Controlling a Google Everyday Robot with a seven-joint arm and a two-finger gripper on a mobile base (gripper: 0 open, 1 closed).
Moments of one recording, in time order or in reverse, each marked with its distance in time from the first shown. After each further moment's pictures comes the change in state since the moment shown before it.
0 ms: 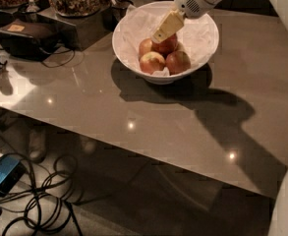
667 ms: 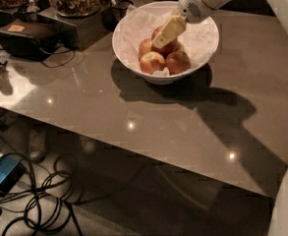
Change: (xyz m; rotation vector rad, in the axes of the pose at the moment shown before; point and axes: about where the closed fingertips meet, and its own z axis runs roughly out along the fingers) arm 0.012 0.001 0.007 -0.015 0.014 0.031
